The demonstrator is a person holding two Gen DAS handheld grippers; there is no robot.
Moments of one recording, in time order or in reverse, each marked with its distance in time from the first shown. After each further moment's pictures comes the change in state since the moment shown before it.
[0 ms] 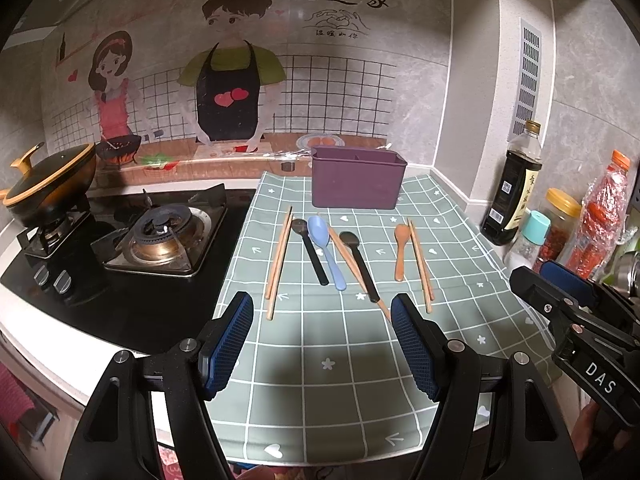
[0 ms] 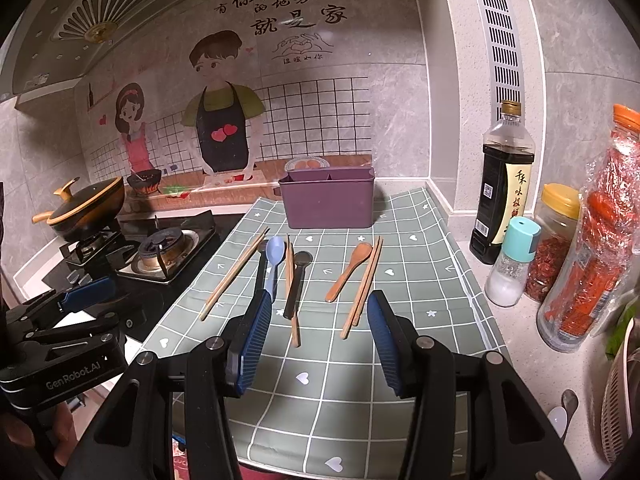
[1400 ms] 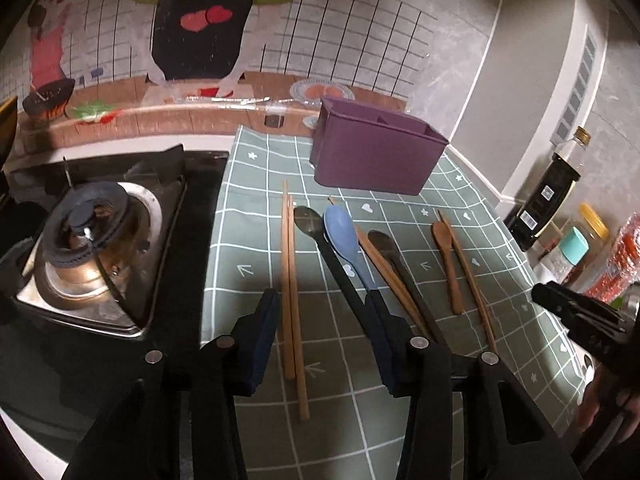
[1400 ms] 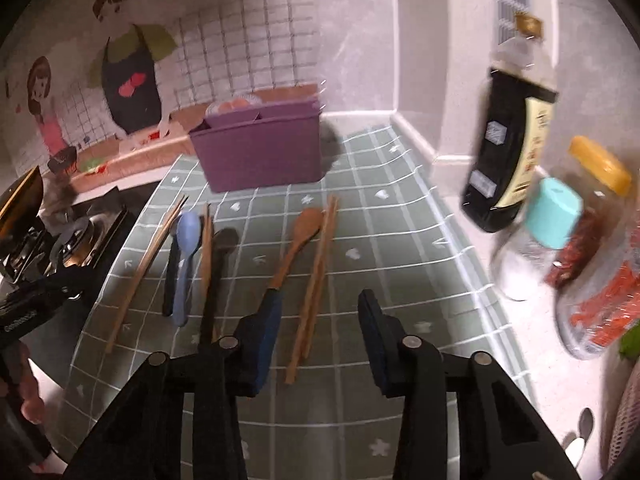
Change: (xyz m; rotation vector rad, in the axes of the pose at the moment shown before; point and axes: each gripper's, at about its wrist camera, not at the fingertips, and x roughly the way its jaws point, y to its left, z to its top) left arm 0.175 0.081 0.048 -0.059 0.193 -0.219; right arm 0.146 -0.042 0.022 0.087 0.244 -0.164
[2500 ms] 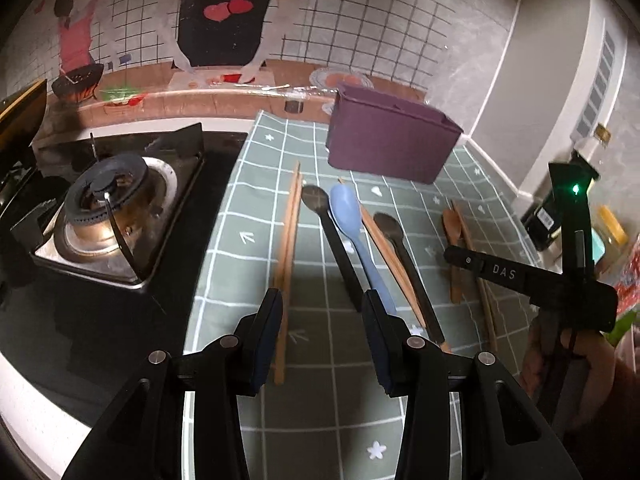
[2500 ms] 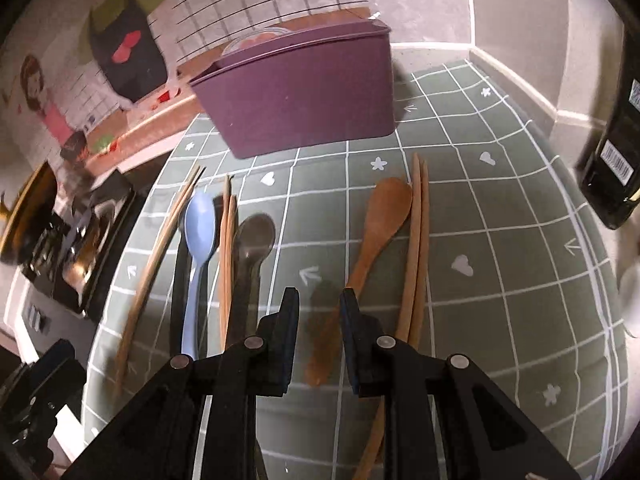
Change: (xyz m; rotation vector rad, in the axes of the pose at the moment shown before) left arm -0.008 -0.022 -0.017 -0.065 0.014 0.107; right arm 0.112 0.020 0.030 0.048 0.194 0.198
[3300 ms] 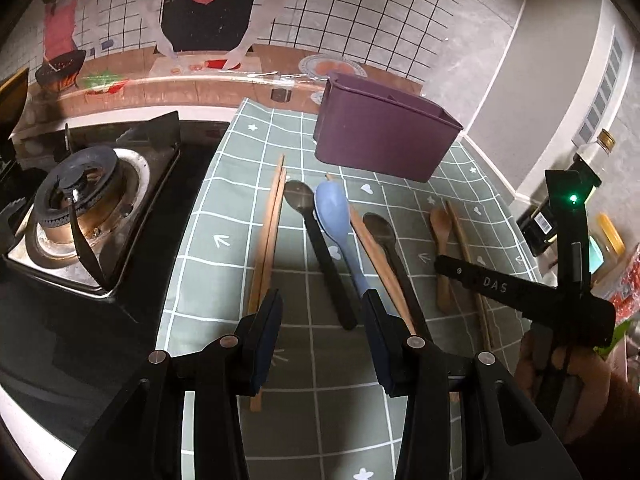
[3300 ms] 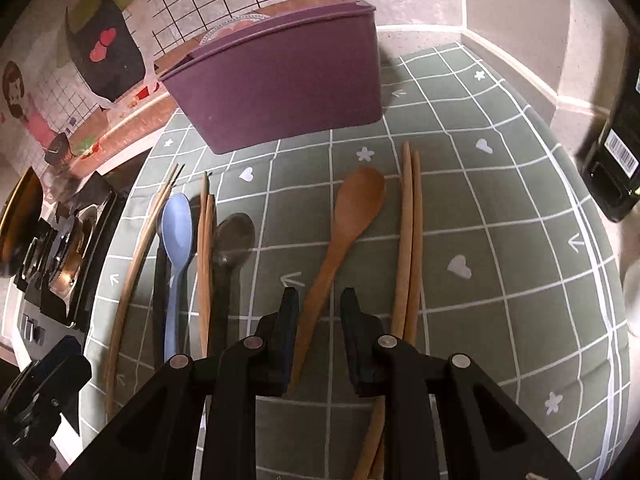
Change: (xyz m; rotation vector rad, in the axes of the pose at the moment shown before) left arm 0.026 -0.007 0.009 -0.012 0.036 -0.045; right arm 0.013 -0.002 0.002 0.026 0.039 -0.047
